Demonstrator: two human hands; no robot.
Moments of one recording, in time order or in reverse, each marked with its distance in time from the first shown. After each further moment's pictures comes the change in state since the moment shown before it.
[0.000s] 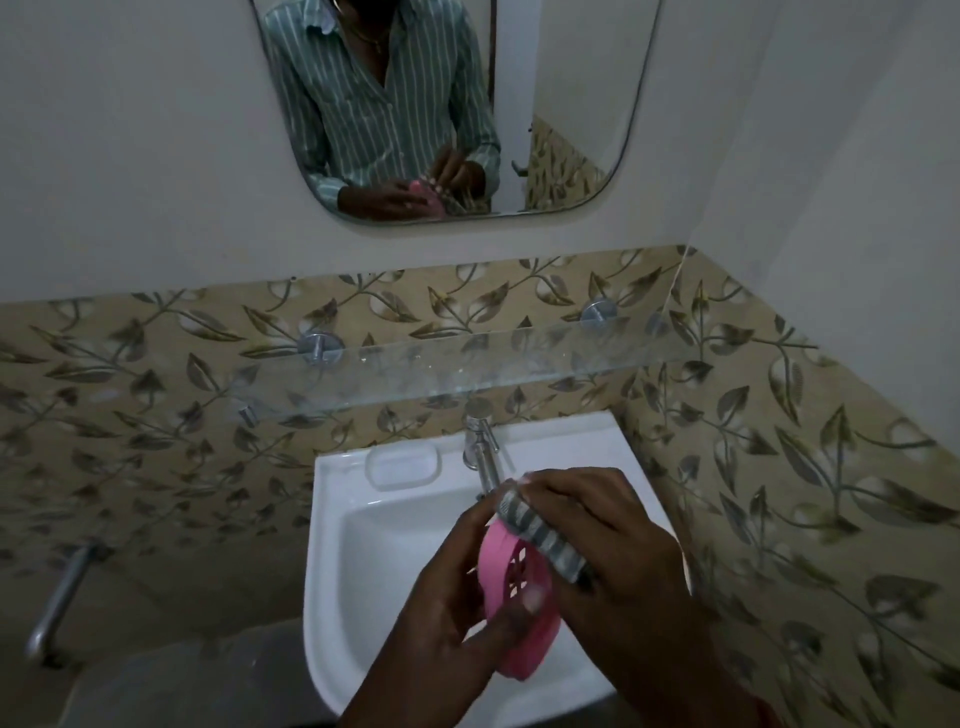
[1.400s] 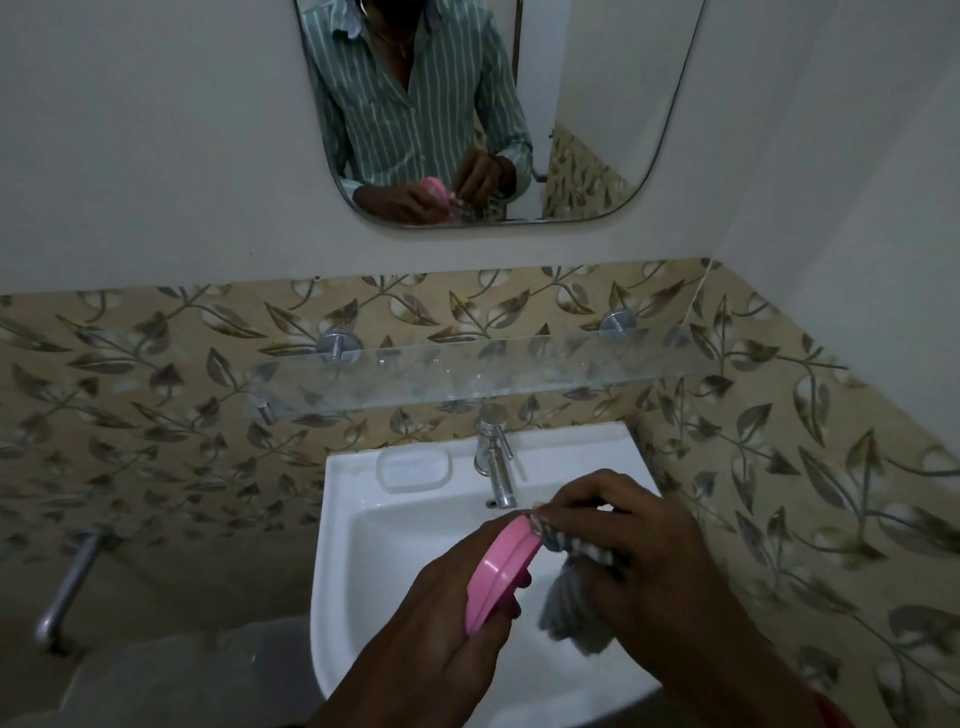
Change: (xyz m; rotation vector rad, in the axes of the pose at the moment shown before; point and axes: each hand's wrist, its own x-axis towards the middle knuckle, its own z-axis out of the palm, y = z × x) left_hand -0.007 0.013 -0.024 0.442 -0.005 -0.004; right_hand 0.020 -0.009 -0.019 0.052 -0.288 0.058
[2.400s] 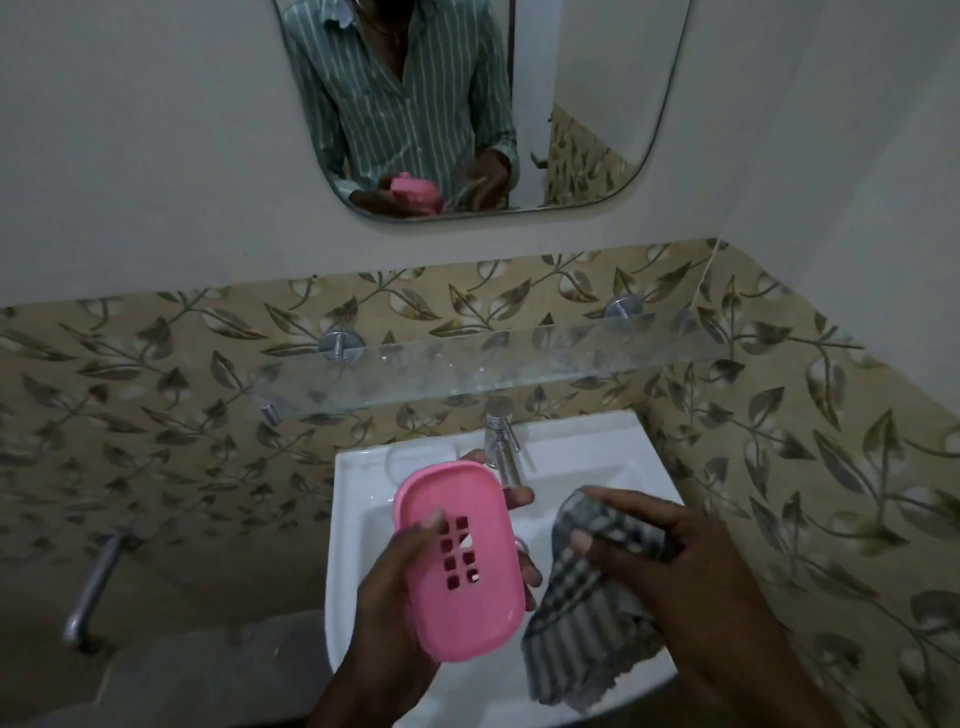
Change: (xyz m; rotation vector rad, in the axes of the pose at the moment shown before) left_hand 0.021 -0.023 -0.002 -1.187 -0.076 -0.259; right_hand -0.015 0.042 0.024 0.853 0.147 0.624
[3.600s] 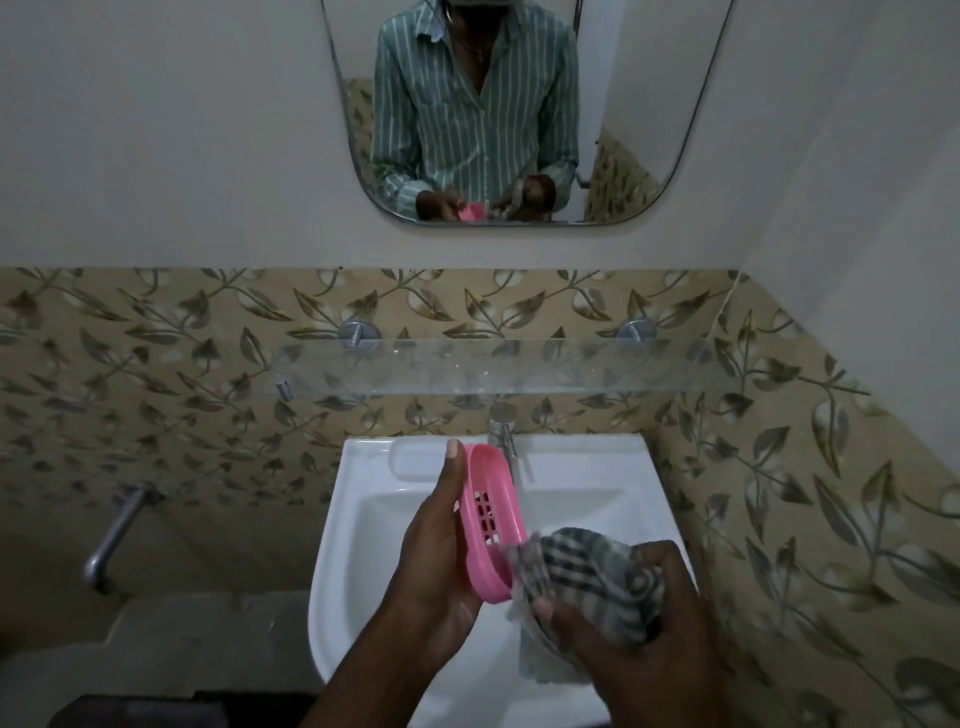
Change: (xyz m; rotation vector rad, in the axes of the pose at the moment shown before) left_hand 0.038 -0.020 0.042 -0.175 0.514 0.014; right_hand -0.026 0.012 -0.010 -0.122 0.075 -0.093
